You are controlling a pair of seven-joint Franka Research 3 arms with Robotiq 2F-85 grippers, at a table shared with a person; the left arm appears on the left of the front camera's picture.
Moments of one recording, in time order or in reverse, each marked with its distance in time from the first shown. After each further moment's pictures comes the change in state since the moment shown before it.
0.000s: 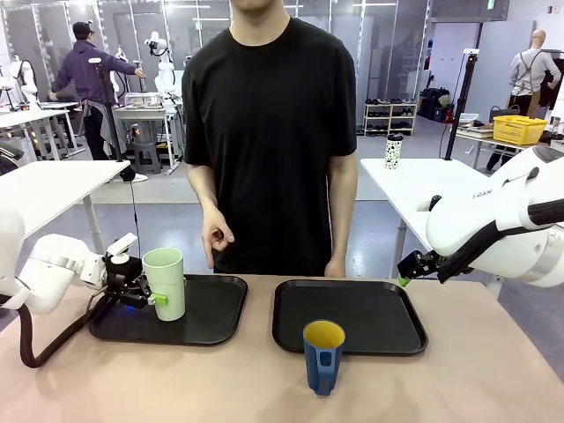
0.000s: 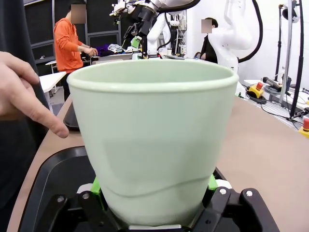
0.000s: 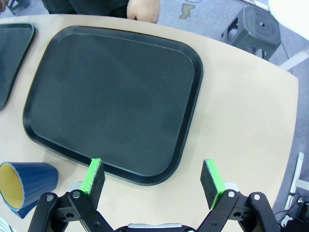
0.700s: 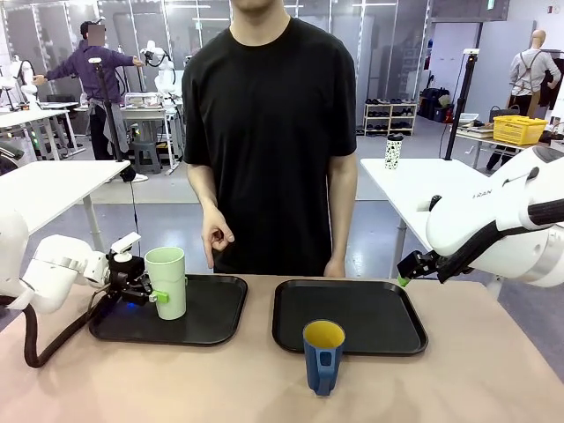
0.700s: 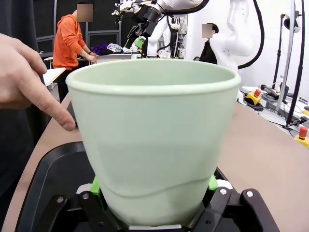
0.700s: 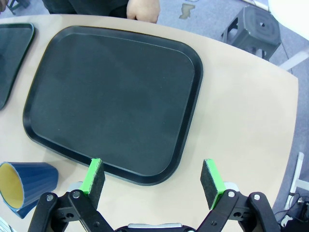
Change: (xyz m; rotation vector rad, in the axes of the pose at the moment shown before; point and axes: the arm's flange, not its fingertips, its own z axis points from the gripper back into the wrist) left arm -0.004 0.010 0.003 -0.011 -0.010 0.067; right arm 0.000 0.000 0.000 0.000 0.000 0.000
